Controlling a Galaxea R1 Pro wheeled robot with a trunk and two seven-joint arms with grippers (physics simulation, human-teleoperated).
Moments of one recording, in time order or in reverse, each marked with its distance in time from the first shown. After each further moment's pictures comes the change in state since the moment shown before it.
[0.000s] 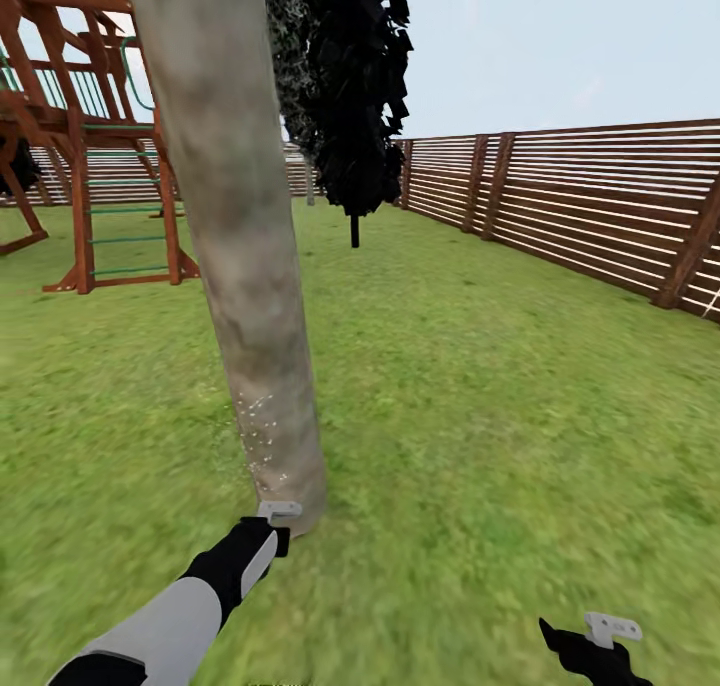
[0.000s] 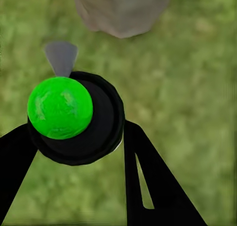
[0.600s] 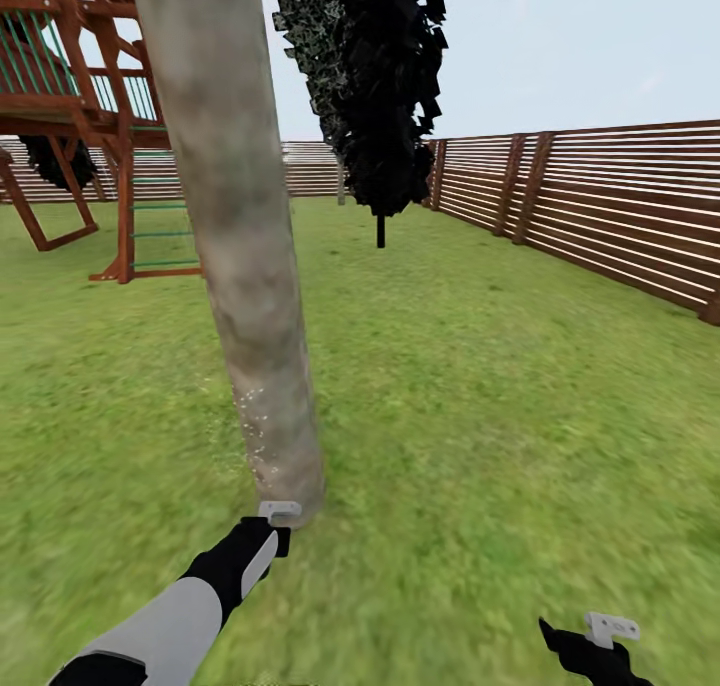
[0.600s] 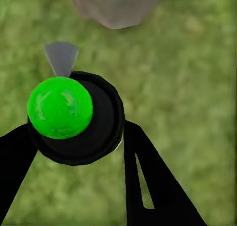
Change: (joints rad) left arm 0.000 -0.002 0.002 0.000 0.001 0.000 -0.002; right arm 0.000 0.000 0.000 0.001 0.000 0.000 0.000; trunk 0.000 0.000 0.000
